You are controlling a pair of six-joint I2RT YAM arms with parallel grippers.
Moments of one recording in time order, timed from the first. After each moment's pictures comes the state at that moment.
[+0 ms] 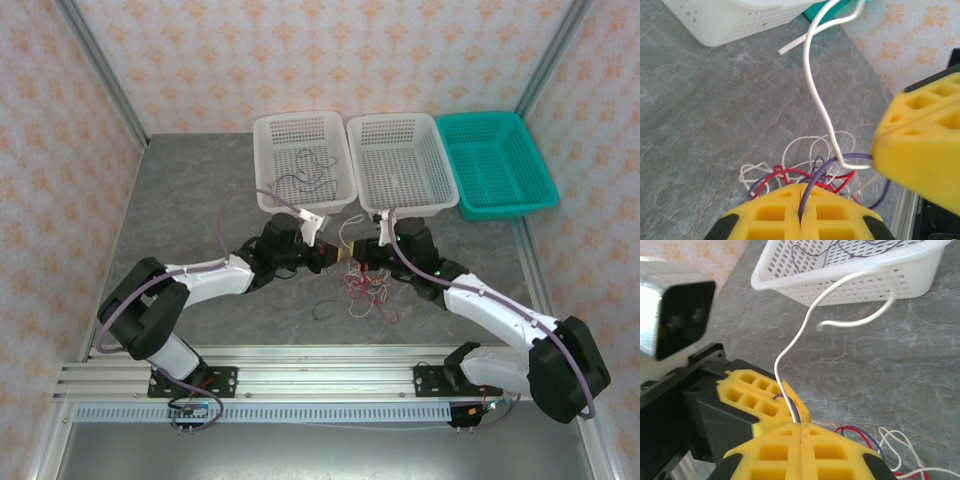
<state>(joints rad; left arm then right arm) -0.63 1.56 0.76 0.32 0.45 -0.47 0.58 1.13 0.61 0.02 -0.27 0.51</state>
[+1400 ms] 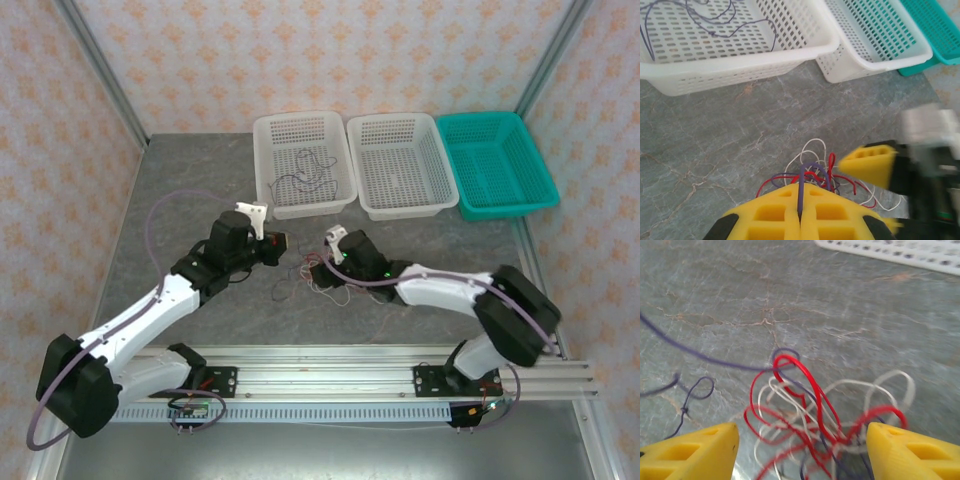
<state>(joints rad) -0.49 1.07 0.72 -0.20 0.14 -0.46 0.84 1.54 0.76 0.10 -0.03 0.27</state>
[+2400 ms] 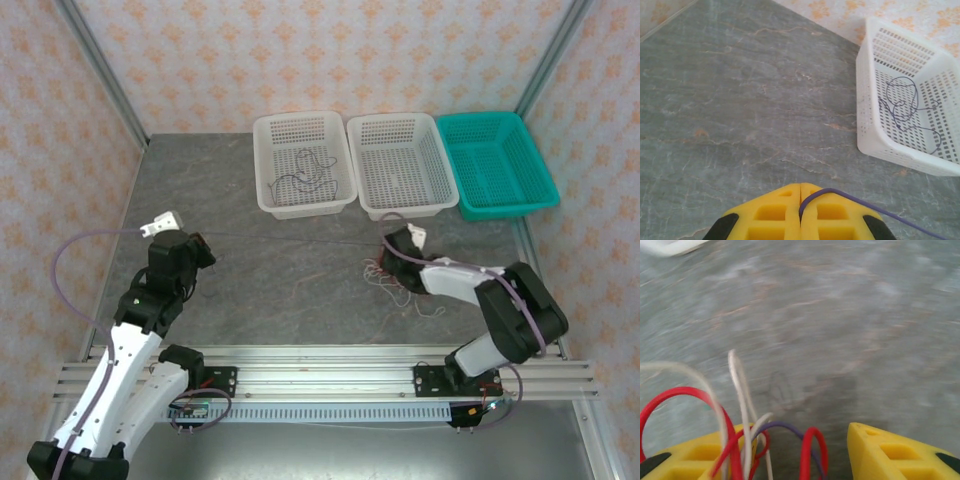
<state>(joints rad) -0.17 0.66 0.68 -0.58 -0.29 -0.59 0.47 1.47 0.59 -0.11 0.31 0.73</state>
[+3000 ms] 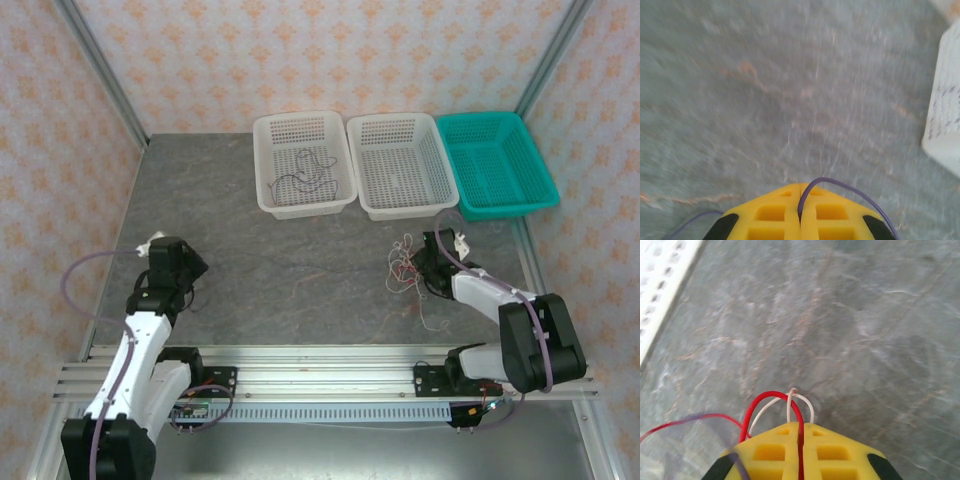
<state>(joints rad) 0.06 0.77 0.47 -0.46 -0.09 -0.73 0.21 1.31 0.48 -0.11 0.14 1.03</state>
